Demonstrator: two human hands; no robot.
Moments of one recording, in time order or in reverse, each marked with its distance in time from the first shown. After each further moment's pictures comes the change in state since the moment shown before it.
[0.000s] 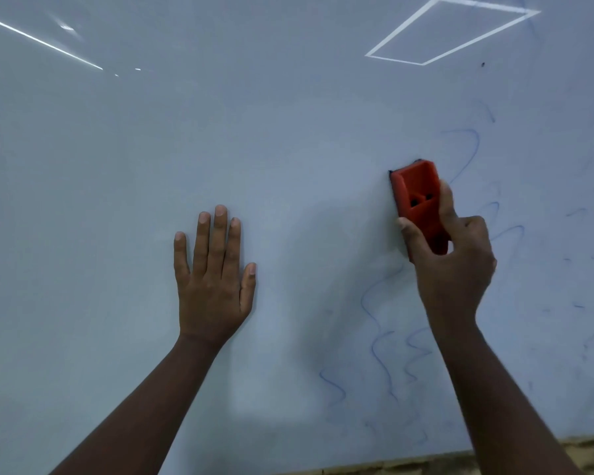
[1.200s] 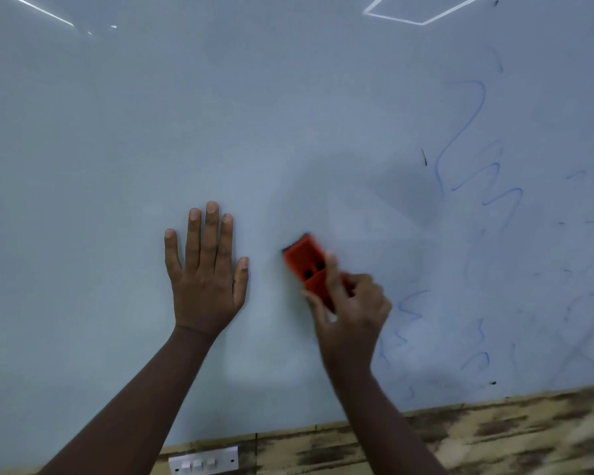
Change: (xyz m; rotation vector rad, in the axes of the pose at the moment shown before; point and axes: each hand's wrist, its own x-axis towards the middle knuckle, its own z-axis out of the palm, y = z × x) left_hand -0.045 0.005 0.005 -0.023 -0.049 -0.011; right_hand -0.165 -0.008 0.042 -0.147 -0.207 -0.177
